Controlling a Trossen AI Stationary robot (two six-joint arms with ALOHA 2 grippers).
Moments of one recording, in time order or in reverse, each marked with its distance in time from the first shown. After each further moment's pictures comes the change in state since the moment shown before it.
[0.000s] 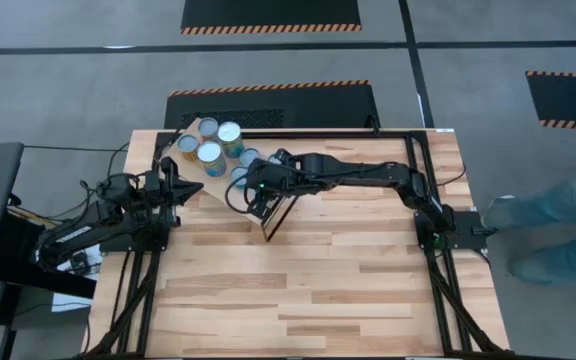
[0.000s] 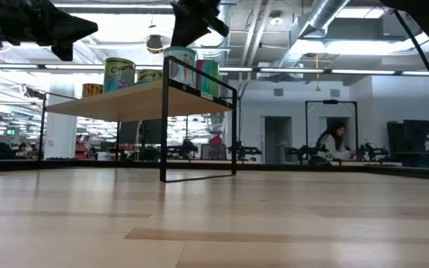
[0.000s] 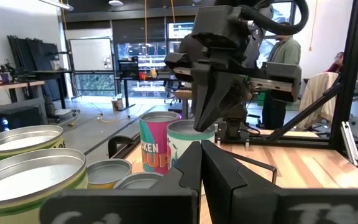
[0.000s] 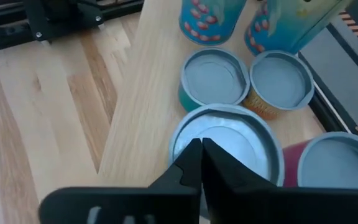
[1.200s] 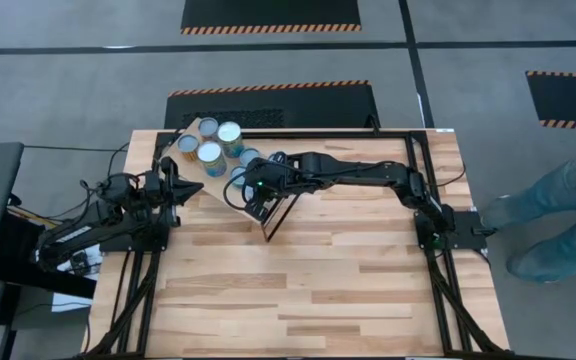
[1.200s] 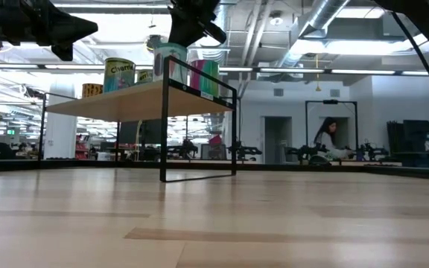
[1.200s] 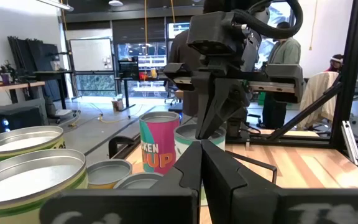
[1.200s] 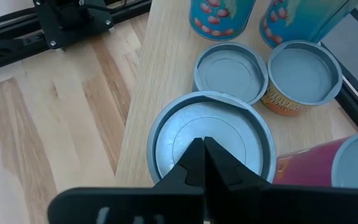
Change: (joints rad) left arm 0.000 0.000 0.000 0.000 0.000 0.005; right arm -0.016 0.026 0.002 -0.035 -0.049 0.055
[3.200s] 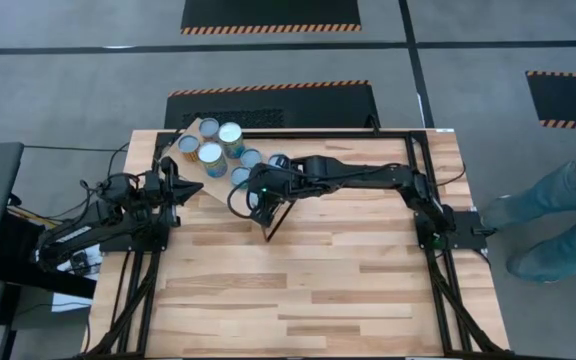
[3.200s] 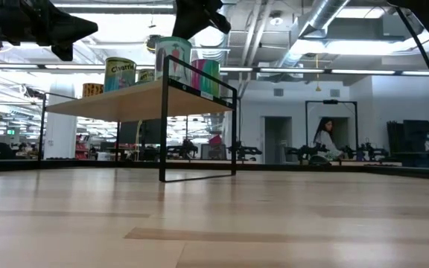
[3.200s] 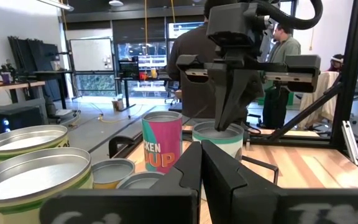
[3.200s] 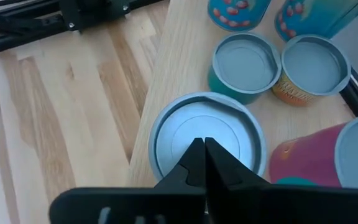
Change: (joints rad) left arm 0.000 0.000 0.000 0.000 -0.001 0.000; right arm 0.043 -0.042 -0.001 0.000 -0.031 -0.010
